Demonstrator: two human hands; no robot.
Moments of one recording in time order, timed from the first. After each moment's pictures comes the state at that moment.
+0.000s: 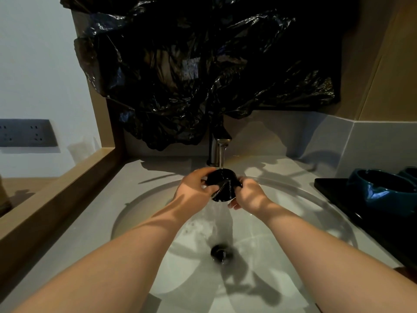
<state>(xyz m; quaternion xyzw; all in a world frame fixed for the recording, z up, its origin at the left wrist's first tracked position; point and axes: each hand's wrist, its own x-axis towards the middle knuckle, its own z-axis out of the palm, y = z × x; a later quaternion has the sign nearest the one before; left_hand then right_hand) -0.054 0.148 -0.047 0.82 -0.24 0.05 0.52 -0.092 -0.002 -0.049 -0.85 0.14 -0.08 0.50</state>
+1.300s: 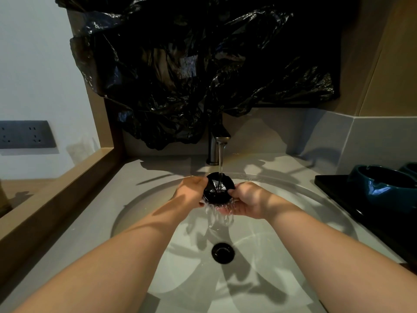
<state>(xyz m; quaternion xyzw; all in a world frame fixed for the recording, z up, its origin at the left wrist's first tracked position) -0.057 0.148 -0.040 0.79 -0.08 -0.11 0.59 -0.100 0.005 -0.039 -0.66 0.18 0.08 0.72</state>
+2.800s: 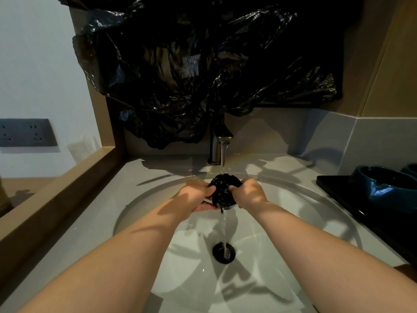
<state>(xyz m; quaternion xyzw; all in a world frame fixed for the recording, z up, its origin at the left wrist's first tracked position) -0.061 0.151 -0.039 0.72 -0.09 -0.23 0.65 -0.079 0.002 -0.055 -0.87 0.25 -0.10 0.42</state>
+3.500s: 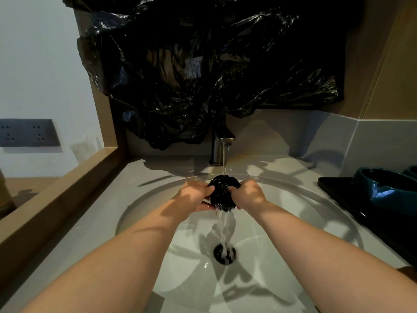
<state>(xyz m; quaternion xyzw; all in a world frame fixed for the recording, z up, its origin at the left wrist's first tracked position) -0.062 0.154 -0.037 0.73 -0.07 -0.20 0.65 -0.074 0.004 -0.057 -0.87 0.25 -0.09 0.41</state>
